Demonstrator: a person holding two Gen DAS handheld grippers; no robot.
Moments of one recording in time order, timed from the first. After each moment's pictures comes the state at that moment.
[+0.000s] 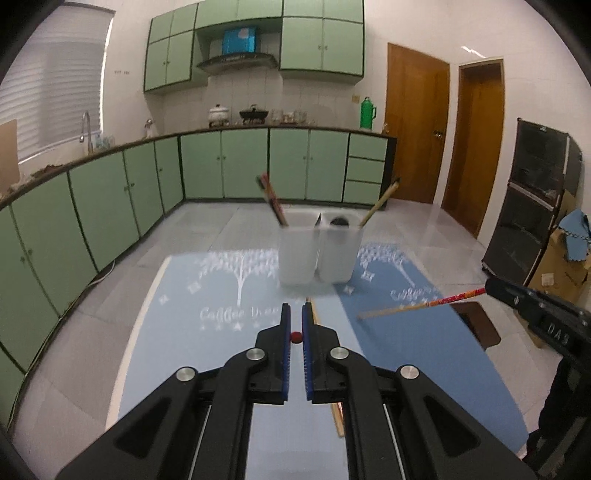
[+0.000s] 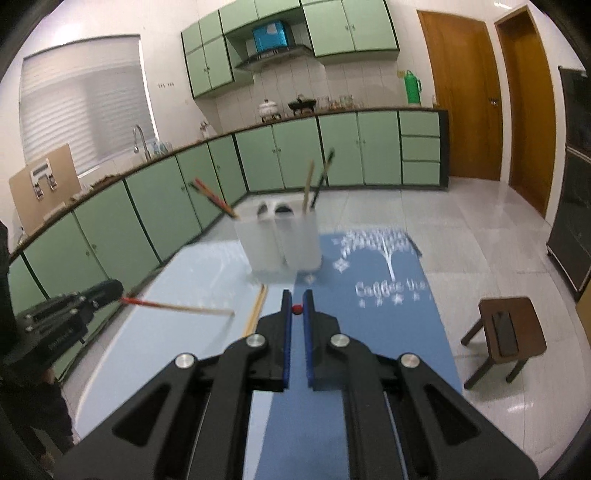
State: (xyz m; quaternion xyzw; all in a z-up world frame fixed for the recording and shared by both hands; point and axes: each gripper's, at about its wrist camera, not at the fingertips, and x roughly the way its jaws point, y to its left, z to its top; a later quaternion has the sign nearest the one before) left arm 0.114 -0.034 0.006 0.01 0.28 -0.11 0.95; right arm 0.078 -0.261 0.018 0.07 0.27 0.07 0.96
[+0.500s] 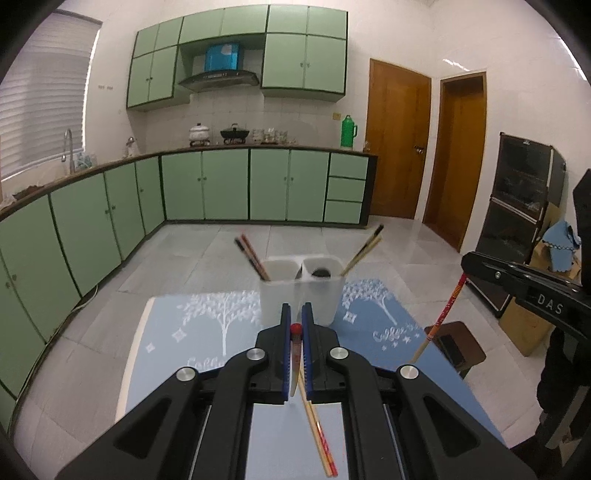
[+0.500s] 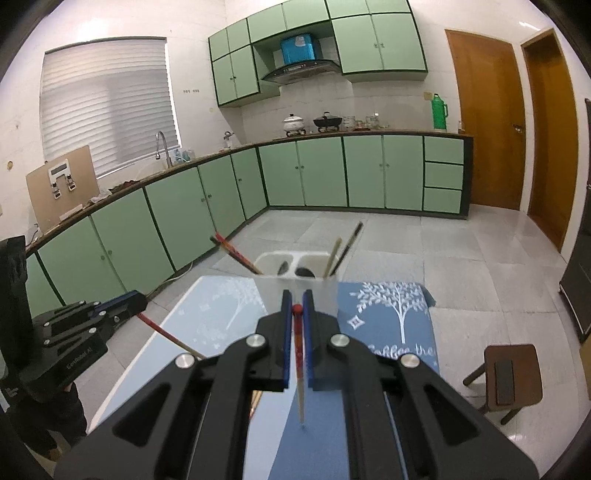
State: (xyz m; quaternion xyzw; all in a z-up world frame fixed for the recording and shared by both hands) left arm 0.148 -0.040 0.056 0.01 0.24 -0.16 0.96; right arm 0.125 -0.257 0.090 0.04 0.25 0.11 0.96
